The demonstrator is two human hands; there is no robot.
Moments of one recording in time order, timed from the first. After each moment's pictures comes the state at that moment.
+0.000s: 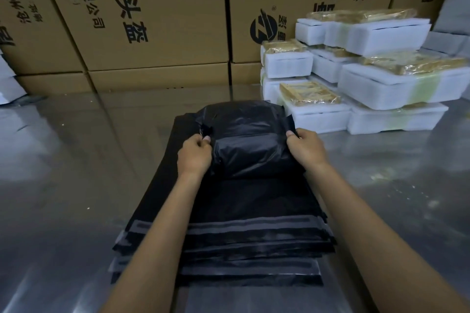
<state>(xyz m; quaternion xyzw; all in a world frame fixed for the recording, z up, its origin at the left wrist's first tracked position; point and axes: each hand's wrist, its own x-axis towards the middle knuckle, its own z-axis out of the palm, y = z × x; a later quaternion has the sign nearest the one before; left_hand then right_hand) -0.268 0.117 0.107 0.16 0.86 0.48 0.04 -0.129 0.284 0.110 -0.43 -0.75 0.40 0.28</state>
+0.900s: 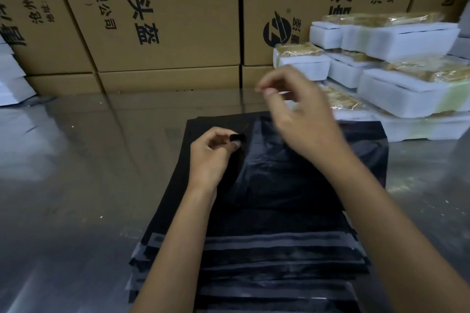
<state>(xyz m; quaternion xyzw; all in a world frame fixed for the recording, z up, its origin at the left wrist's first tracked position) -0.256 0.100 0.126 0.24 0.66 0.71 0.08 -0.144 0.206 0.201 -0.04 -0.81 0.34 0.48</state>
